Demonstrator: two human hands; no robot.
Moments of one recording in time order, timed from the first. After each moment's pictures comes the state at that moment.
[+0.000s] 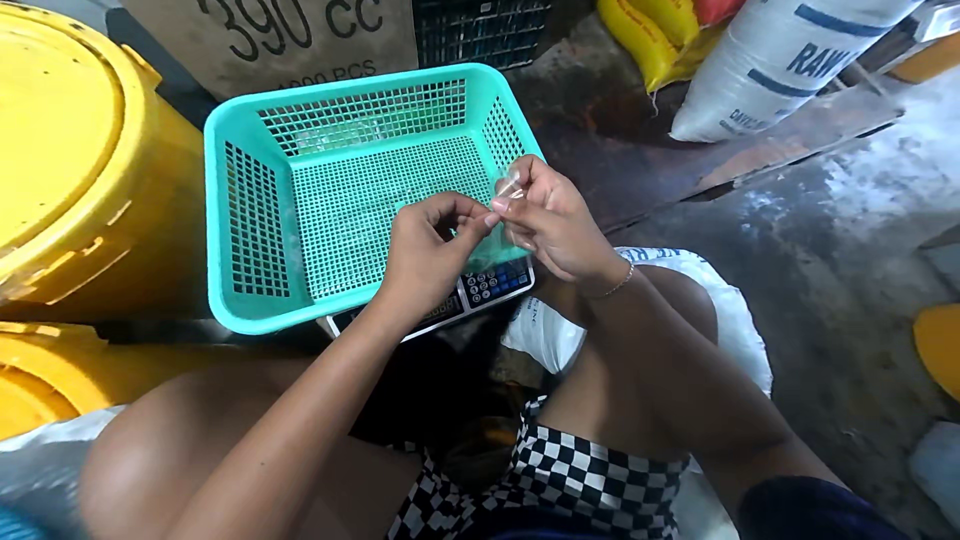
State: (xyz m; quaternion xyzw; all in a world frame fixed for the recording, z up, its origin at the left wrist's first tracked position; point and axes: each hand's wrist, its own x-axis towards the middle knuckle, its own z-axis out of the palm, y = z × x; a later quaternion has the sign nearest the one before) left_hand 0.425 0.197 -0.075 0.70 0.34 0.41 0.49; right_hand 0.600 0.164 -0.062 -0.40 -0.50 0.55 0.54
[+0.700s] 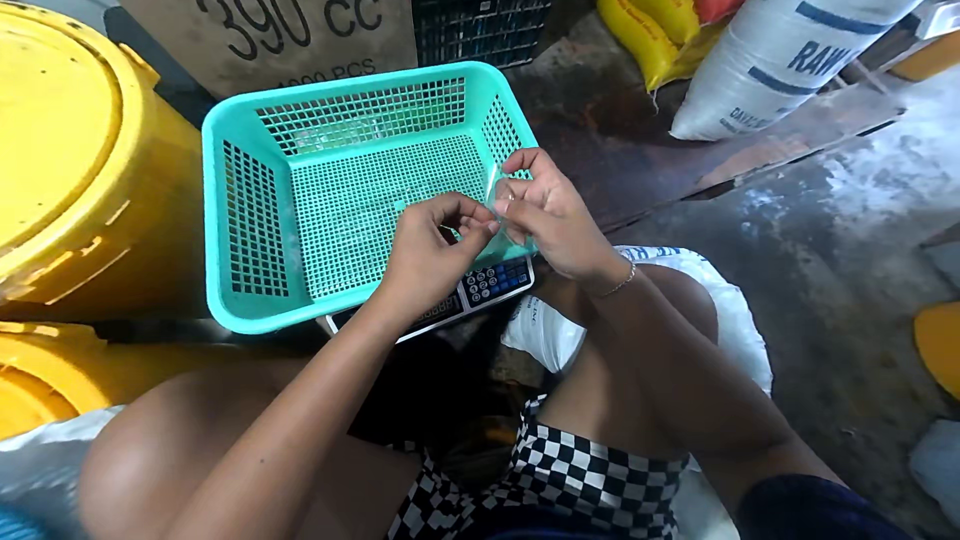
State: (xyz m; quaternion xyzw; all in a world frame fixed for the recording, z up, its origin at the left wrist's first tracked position) left_hand 0.425 0.200 -0.078 0.72 0.34 0.37 0.49; right_hand 0.604 0.166 -0.061 -0.44 -0.56 0.49 0.50
